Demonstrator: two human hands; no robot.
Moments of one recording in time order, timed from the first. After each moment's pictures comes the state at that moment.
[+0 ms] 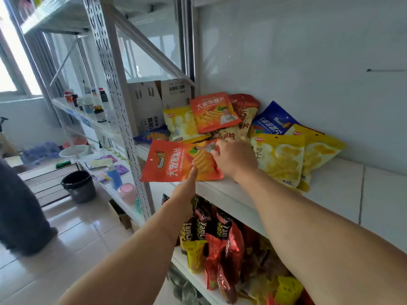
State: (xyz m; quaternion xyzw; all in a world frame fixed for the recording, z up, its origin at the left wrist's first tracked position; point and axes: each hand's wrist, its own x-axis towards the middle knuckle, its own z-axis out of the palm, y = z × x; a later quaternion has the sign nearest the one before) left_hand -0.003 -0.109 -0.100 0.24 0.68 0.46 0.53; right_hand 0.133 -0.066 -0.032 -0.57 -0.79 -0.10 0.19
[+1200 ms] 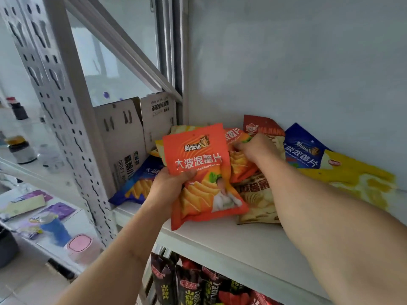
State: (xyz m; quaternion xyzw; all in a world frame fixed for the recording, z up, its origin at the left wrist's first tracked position) left_hand -0.146 0.129 -0.056 0.46 0.47 0.49 0.58; right_hand 0.082 0.152 0.019 -0.82 -0.47 0.11 0.31
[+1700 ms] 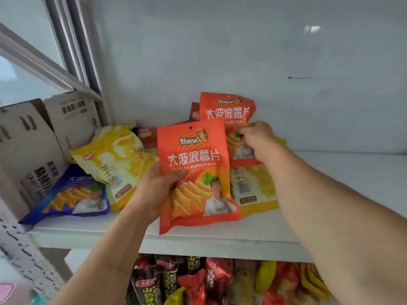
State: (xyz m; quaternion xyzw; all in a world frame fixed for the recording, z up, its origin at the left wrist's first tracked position) left_hand -0.054 0.062 -0.048 0.53 0.28 0.39 0.70; right_hand 0.196 0.021 0.029 -0.73 -0.29 0.17 0.60
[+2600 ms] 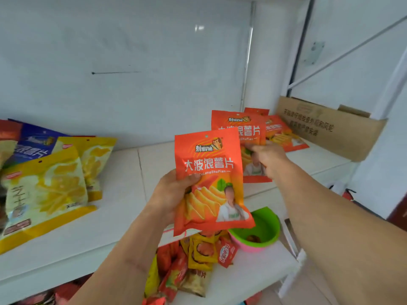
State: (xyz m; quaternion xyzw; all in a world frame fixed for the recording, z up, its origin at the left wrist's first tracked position) left_hand 0.321 -0.225 -0.072 0.57 0.18 0.19 0.78; right_hand 0.538 -0.377 -0.039 -0.71 -0.08 0.10 0.70
